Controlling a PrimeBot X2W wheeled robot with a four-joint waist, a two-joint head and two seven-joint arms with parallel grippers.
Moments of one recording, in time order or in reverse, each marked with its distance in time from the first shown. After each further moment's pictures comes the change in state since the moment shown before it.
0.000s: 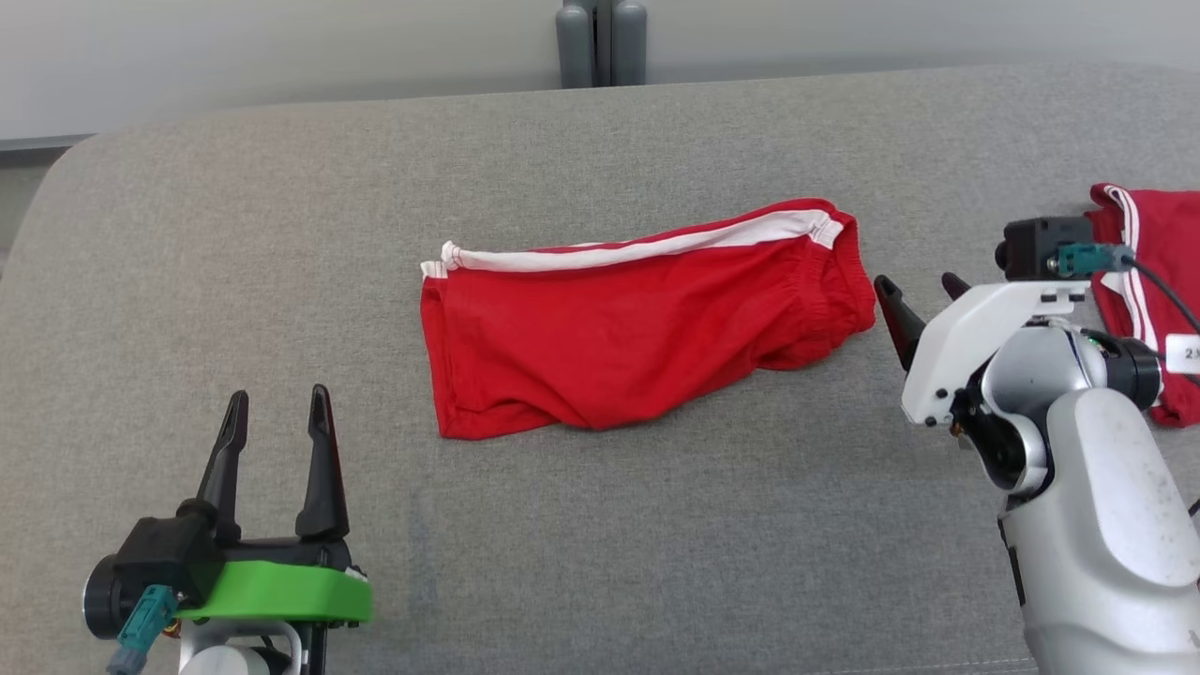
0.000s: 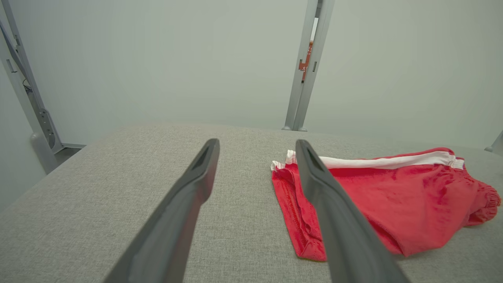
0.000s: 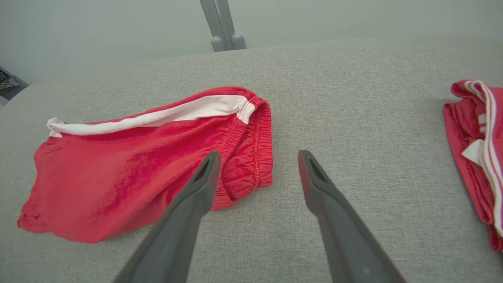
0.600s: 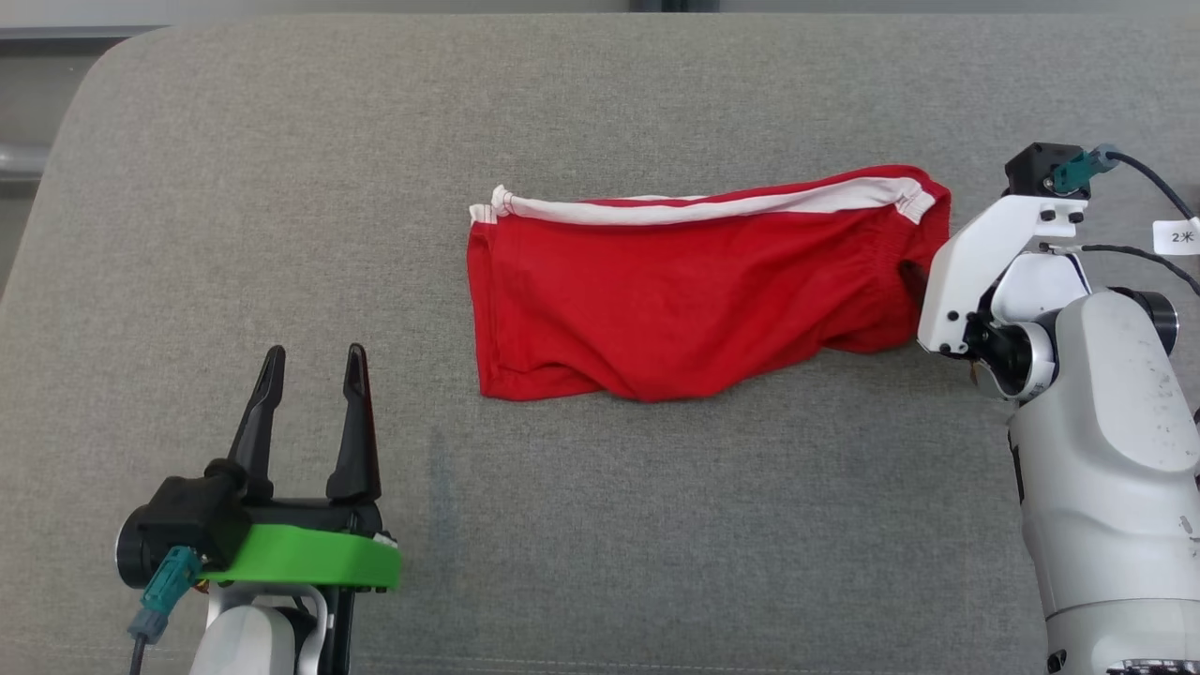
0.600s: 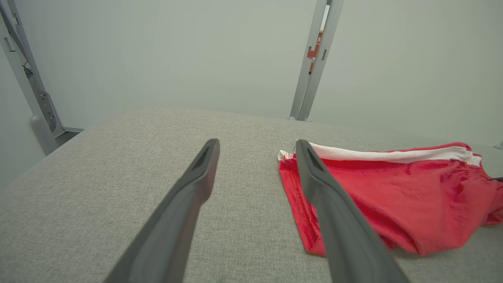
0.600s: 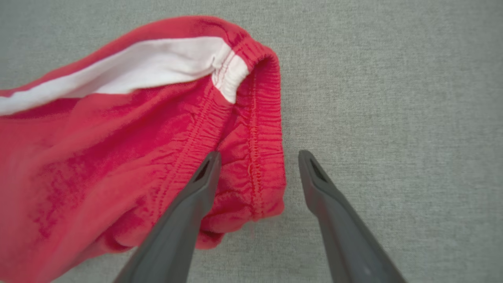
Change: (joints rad) left arm -0.067 -0.001 -0.065 0.002 -0.033 -0.004 0.000; right arm -0.261 0.015 -0.130 0.308 -0.131 0.000 0.217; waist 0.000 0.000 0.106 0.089
